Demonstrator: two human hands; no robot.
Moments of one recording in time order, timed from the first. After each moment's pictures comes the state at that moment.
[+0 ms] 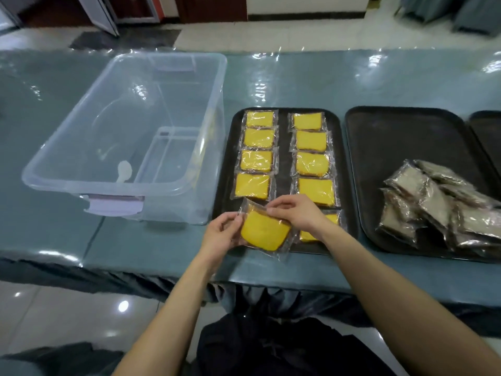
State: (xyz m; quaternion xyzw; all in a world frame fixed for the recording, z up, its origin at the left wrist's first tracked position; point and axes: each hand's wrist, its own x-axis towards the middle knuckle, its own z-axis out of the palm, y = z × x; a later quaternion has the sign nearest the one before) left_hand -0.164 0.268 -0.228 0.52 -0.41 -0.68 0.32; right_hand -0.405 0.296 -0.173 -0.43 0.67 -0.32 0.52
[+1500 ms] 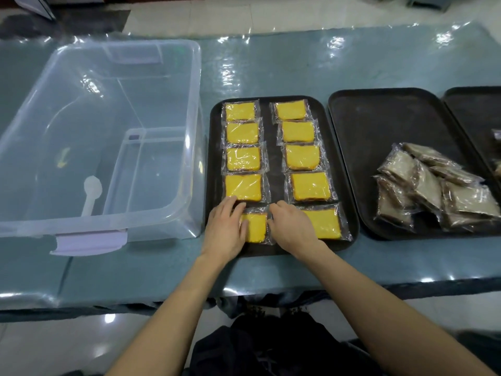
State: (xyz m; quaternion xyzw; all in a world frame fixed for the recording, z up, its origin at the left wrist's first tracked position) left_hand -0.179 0.208 -0.272 0.43 -0.89 -0.15 0.09; right_hand -0.363 0.291 -0.222 -0.59 0.79 -0.05 0.14
